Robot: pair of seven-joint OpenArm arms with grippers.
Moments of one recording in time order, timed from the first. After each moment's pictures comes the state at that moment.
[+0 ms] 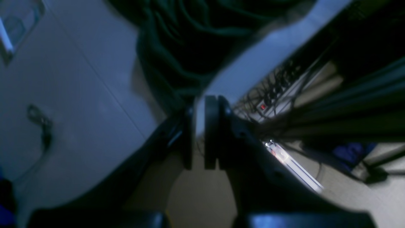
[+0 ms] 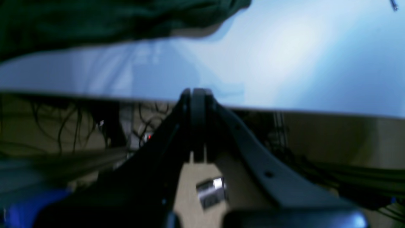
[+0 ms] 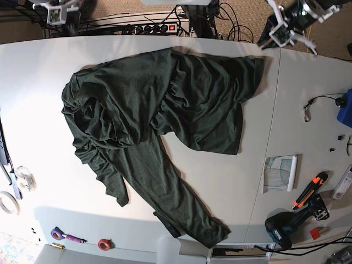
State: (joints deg) left arm 56.6 -40.3 -3.4 132.3 -11.3 -15.7 17.4; right arm -69.4 11.4 21.7 124.1 13.2 4.7 -4.3
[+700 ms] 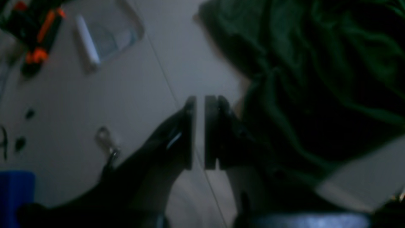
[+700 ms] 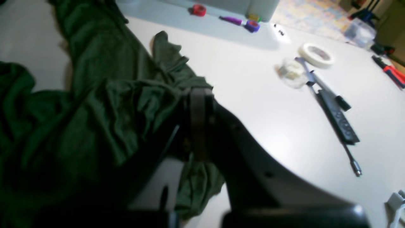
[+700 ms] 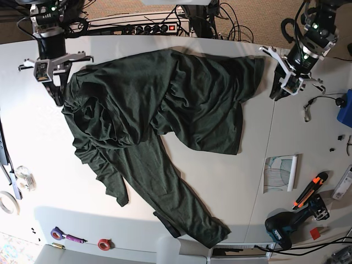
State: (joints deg) left arm 32.4 -28.8 -3.3 114.1 -11.2 -15.5 16.3; right arm -43.1 18.9 21.7 124.1 9.9 4.8 -4.9
